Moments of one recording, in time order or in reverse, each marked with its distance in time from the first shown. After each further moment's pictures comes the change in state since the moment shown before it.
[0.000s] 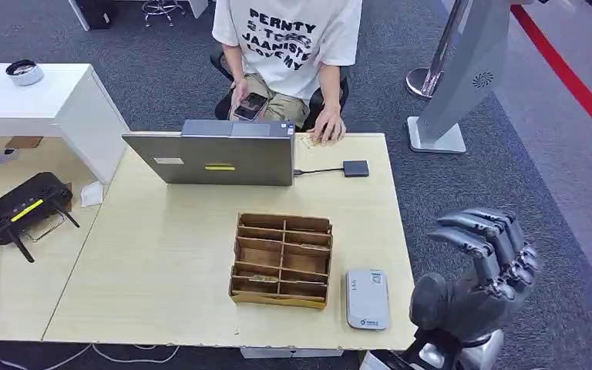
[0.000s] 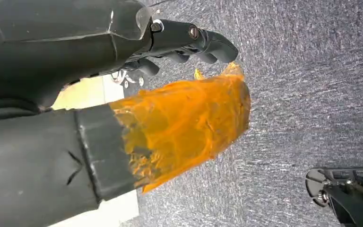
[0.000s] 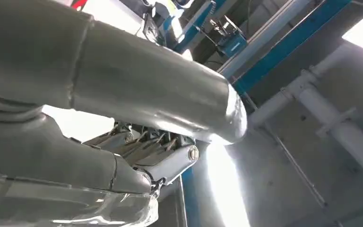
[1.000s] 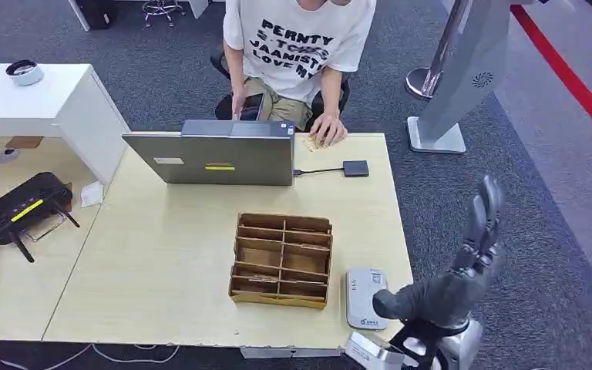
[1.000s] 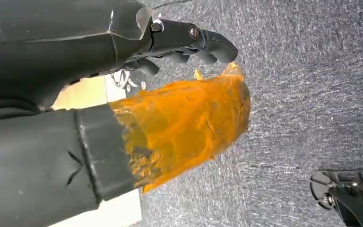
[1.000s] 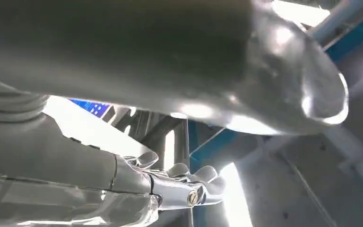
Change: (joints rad) left arm -0.001 0.000 -0.008 0.000 -0.019 0.002 0.008; right arm -0.012 0.004 -0.021 0.132 0.023 0.000 0.031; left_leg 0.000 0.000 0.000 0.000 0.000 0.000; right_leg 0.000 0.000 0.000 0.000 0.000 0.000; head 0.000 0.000
